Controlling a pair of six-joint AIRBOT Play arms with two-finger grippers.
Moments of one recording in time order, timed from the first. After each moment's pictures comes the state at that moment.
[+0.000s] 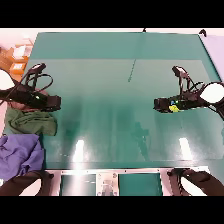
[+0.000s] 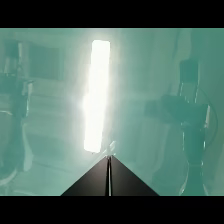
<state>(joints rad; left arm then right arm) -0.07 -1.03 1.04 1.25 -1.34 -1.54 0.16 -0.95 0.93 -1.30 1.18 1.69</state>
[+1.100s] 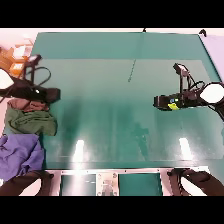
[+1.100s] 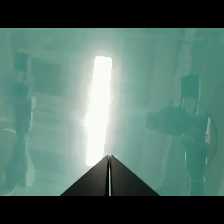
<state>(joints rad) -0.04 -1.03 1.08 1.31 -1.13 -1.52 0.16 -0.95 0.92 -1.29 1.11 1.69</state>
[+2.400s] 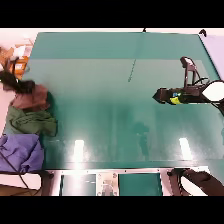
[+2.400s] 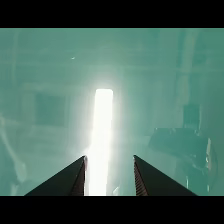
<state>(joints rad) 0.25 -1.56 1.55 1.48 -1.24 -1.39 0.10 -0.96 0.95 -1.29 1.02 1.69</state>
